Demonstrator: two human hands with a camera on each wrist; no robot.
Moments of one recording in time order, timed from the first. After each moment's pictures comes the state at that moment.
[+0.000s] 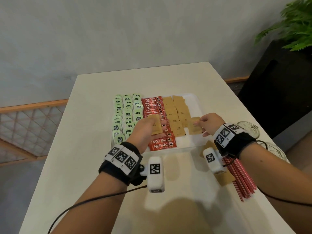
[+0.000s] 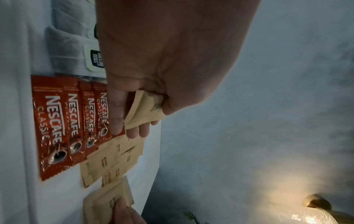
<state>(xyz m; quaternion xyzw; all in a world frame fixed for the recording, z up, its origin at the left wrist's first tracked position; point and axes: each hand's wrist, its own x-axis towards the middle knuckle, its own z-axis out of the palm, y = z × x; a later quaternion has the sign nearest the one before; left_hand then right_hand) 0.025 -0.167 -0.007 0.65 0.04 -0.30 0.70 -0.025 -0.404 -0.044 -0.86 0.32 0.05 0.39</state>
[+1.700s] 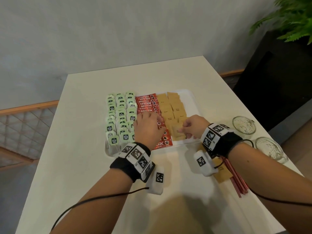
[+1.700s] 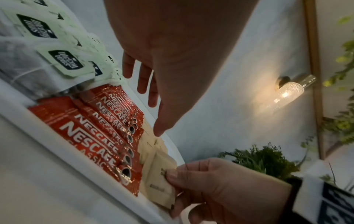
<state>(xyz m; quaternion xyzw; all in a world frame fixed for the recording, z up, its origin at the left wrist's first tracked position) 0.031 -0.191 -0.041 0.95 -0.23 -0.01 0.22 -0.024 -0.373 -0.049 -0.89 0.24 0.13 0.37</state>
